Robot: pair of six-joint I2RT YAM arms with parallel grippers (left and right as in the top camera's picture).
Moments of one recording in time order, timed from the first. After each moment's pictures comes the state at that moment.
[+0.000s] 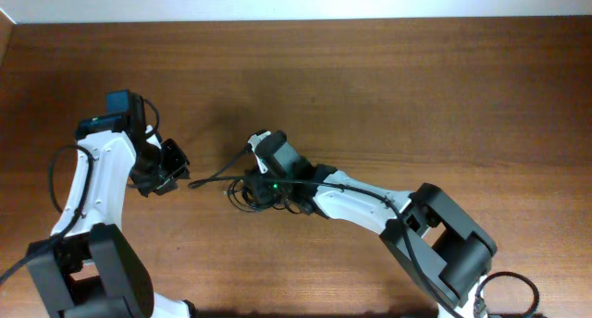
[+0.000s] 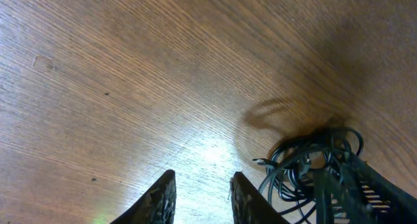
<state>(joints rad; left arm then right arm) 0.22 1.67 1.23 -1.11 0.18 -0.42 0.83 2.01 1.19 -0.01 -0.14 0.35</state>
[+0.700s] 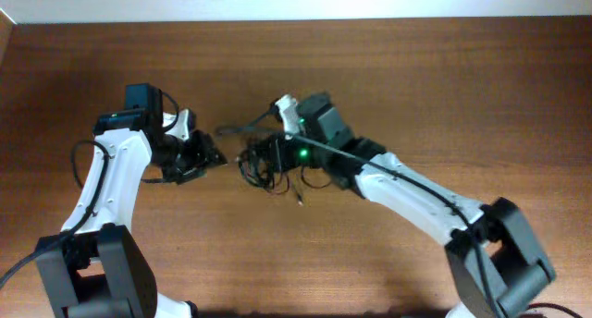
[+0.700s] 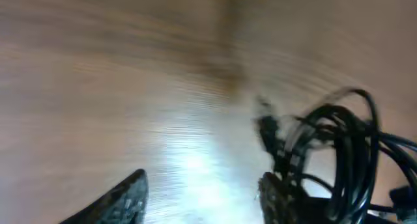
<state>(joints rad) 0.13 1.67 1.23 -1.03 0.49 -0.17 0.65 1.79 1.19 -0.04 -0.54 0.52</state>
